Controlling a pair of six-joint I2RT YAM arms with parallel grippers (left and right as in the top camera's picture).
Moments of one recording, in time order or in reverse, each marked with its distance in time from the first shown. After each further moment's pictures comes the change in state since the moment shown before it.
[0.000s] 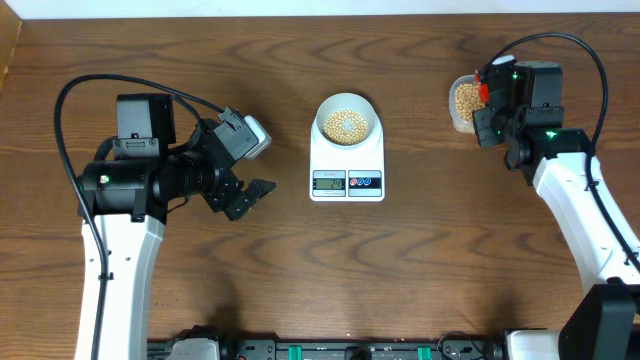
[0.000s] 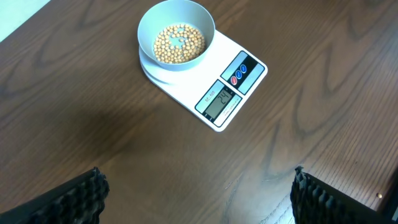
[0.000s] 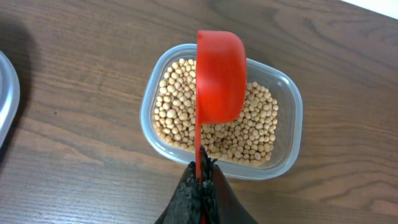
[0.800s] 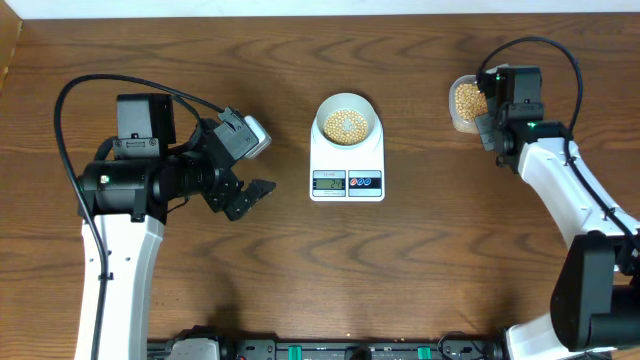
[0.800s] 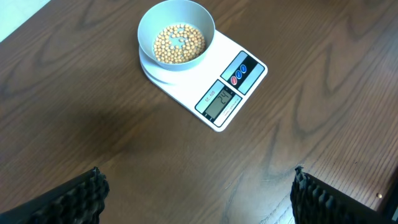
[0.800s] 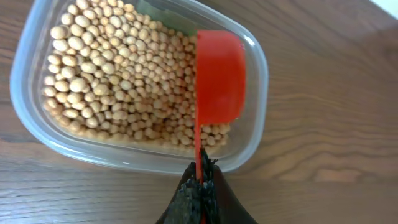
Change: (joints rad) left arm 0.000 0.000 0.000 0.000 0.000 0.000; right arm 0.010 0.150 -0.001 0.055 0.283 -0.089
